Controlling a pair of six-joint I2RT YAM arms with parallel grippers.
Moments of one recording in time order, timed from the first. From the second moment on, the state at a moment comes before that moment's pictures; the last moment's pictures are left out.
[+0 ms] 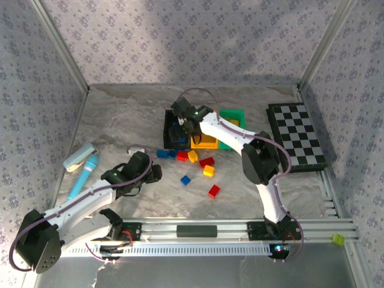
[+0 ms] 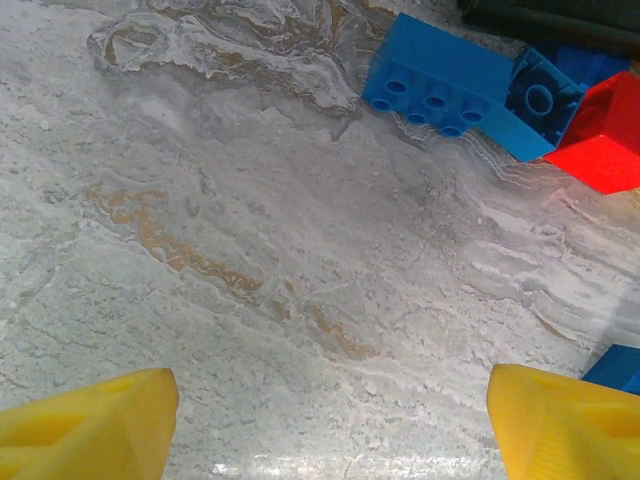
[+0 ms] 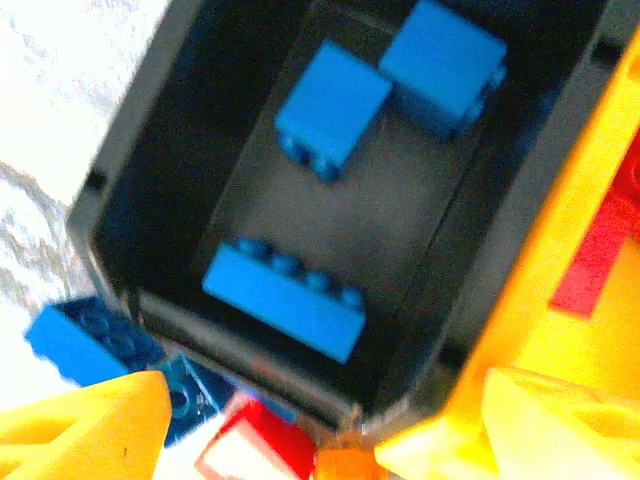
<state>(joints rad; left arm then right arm) -0.67 0.97 0.51 -0.53 -0.22 -0.75 0.76 2.08 1.79 -0.80 0.08 0.29</state>
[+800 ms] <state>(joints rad) -0.67 1.12 0.52 -0.40 -0.17 -0.74 0.81 1.67 1.10 -0.68 0.10 0.41</state>
